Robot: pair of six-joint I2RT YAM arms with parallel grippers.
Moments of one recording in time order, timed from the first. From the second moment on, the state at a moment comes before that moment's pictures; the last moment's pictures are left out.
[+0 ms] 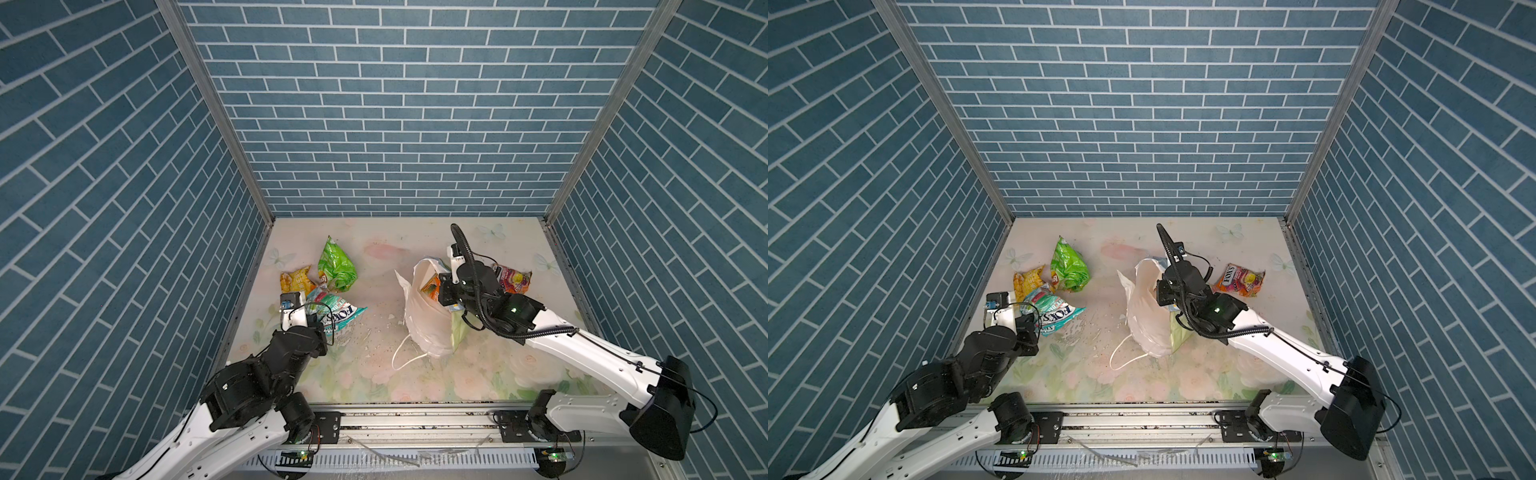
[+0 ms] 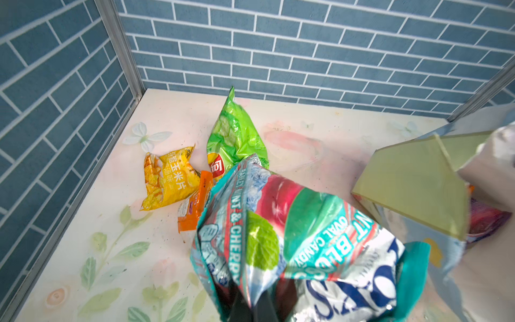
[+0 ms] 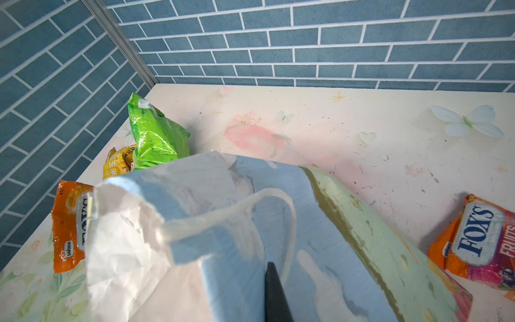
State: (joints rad) left arm -0.86 0.48 0.77 -0.96 -0.68 -0.61; right arm 0.89 1.22 1.00 -0.30 0.30 0.42
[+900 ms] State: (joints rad) left arm -0.41 0.95 0.54 -0.45 -0.19 -0.60; right arm 0.89 1.03 0.84 -0.27 0.24 0.34
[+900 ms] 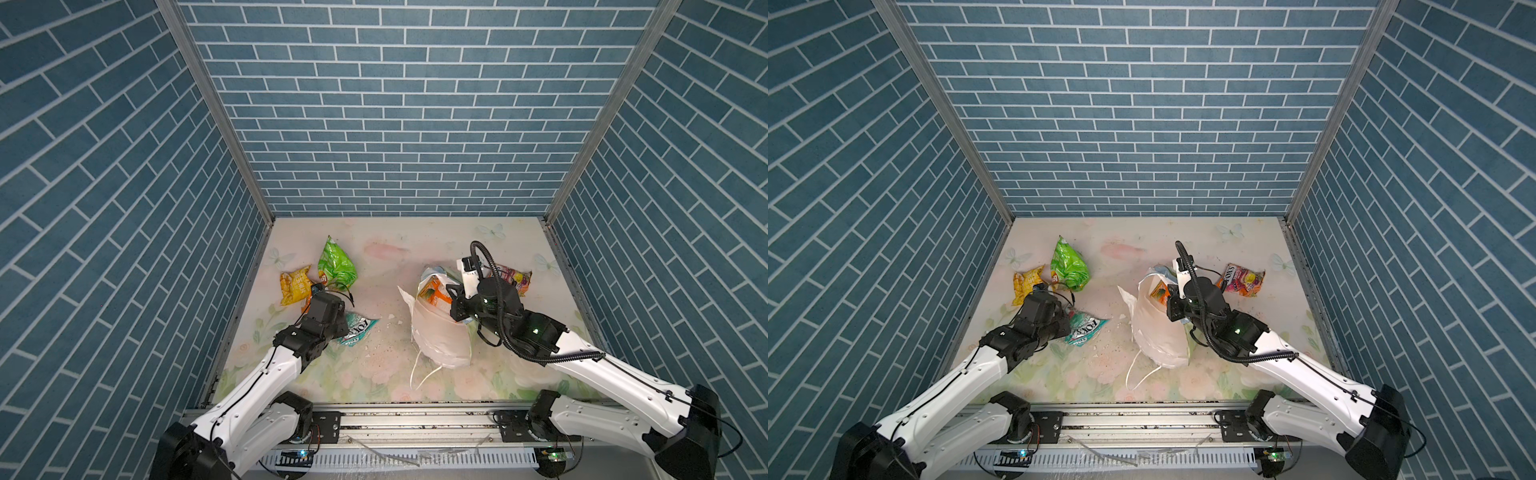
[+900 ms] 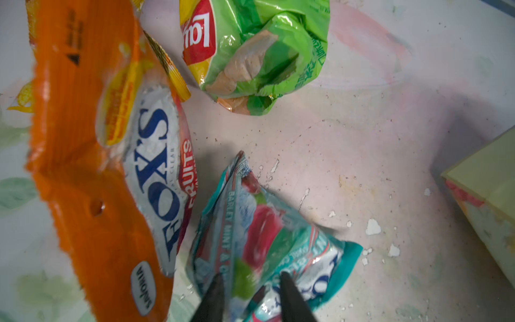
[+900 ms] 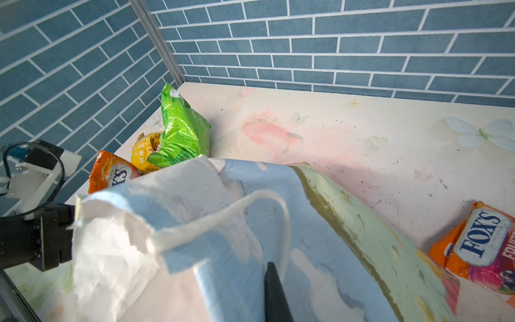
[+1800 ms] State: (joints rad) left arm -0.41 0.65 0.57 -0.41 0.00 -0.52; right arm 0.89 1.18 0.92 -0.33 0.28 0.35
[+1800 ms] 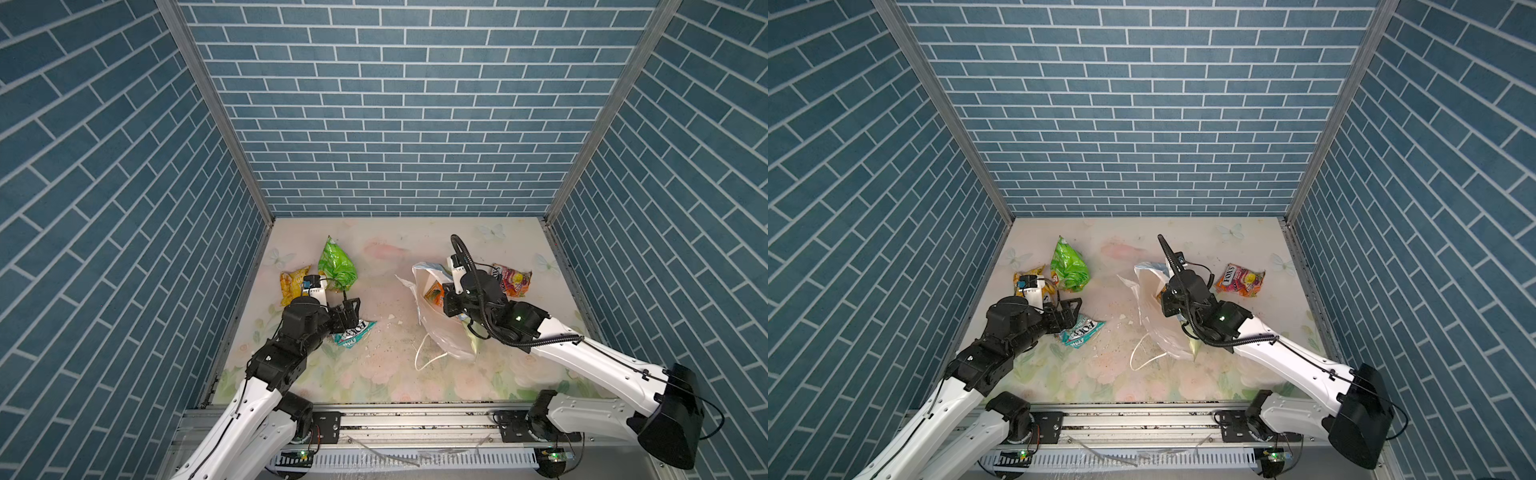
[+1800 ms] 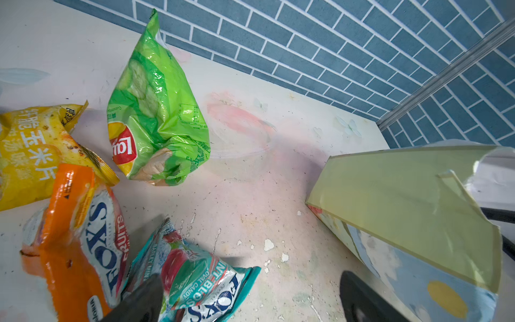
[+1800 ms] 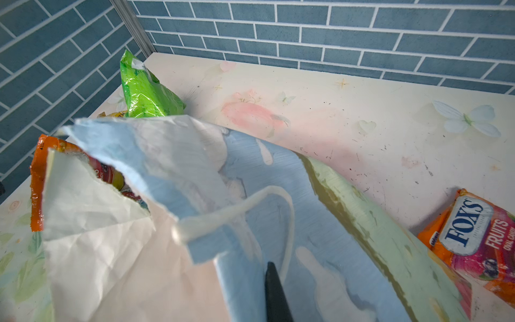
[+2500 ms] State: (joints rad) left arm -0.50 0.63 0.61 -0.42 0.02 -0.56; right arm 0.89 1.21 0.96 -0.34 0.30 0.37
